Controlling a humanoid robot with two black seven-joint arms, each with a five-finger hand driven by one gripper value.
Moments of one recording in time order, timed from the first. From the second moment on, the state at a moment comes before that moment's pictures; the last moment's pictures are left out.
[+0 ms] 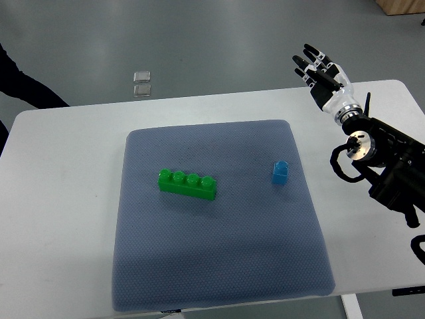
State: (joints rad) left arm 0.00 0.00 -0.10 -0.15 0.08 0.00 -0.01; right arm 0.86 -0.17 0.63 0.51 0.06 0.16 0.40
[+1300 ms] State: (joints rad) left arm 0.01 0.00 -0.10 -0.15 0.07 0.00 0.00; right arm 0.86 -0.18 0.63 0.51 0.06 0.16 0.40
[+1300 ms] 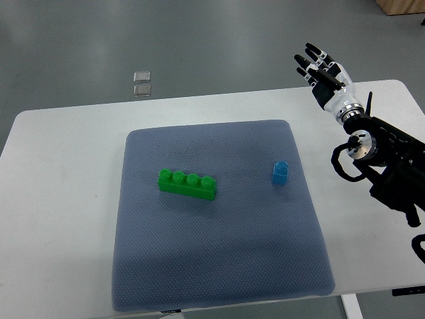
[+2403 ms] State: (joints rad) left arm 0.01 0.00 -0.10 -0.15 0.07 0.00 0.00; right arm 0.92 -0.45 0.52 0.78 -0.82 0.22 0.40
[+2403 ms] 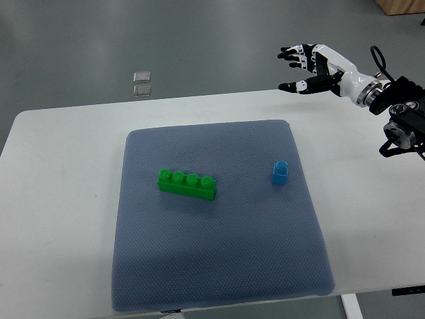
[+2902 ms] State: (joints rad) left arm 0.01 0.00 -0.10 -0.15 0.07 0.00 0.00; right arm 0.98 -0.52 0.46 1.02 -1.56 0.36 0.44
